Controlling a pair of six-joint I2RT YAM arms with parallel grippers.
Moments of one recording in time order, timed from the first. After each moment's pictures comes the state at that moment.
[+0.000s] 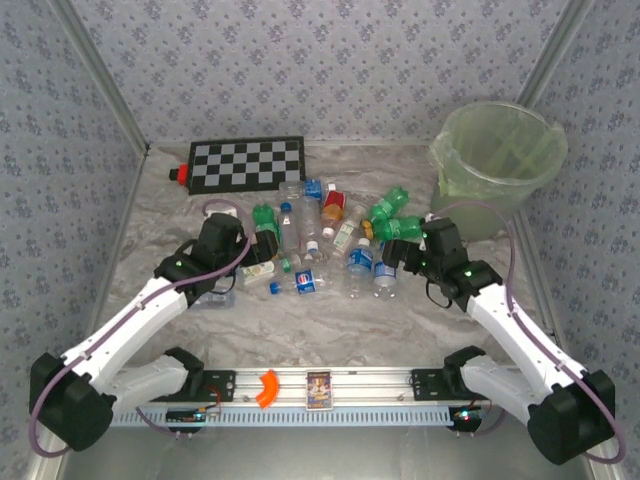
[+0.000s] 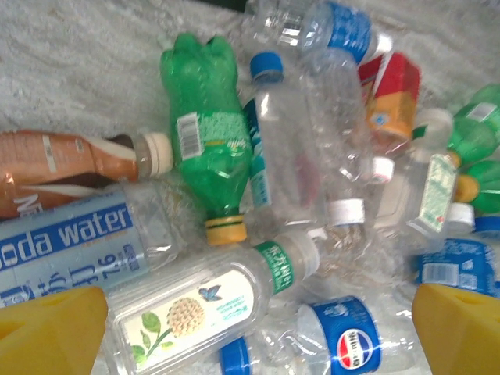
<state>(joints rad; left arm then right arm) -0.57 1.04 0.81 -0.53 -0.15 -0.68 0.40 0.96 0.72 -0.57 0.05 0.52</state>
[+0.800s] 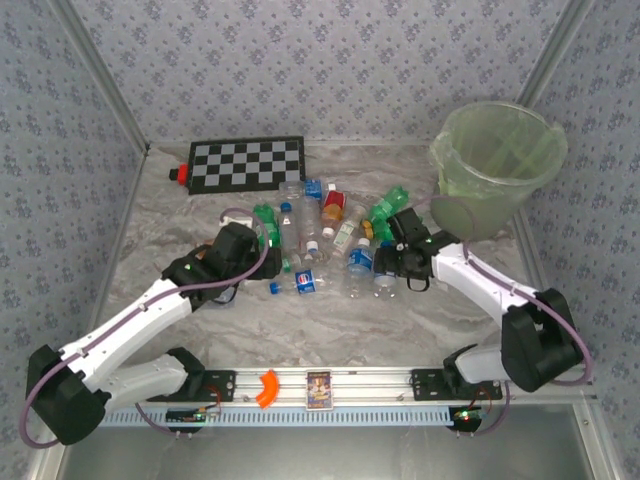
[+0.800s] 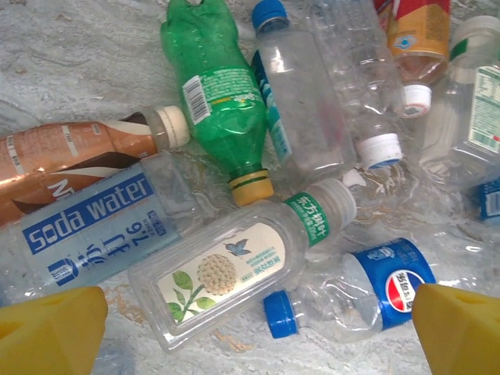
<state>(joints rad) -0.71 1.02 0.83 -0.64 -0.27 -0.54 0.47 1.37 0.87 -0.68 0.06 0.55</state>
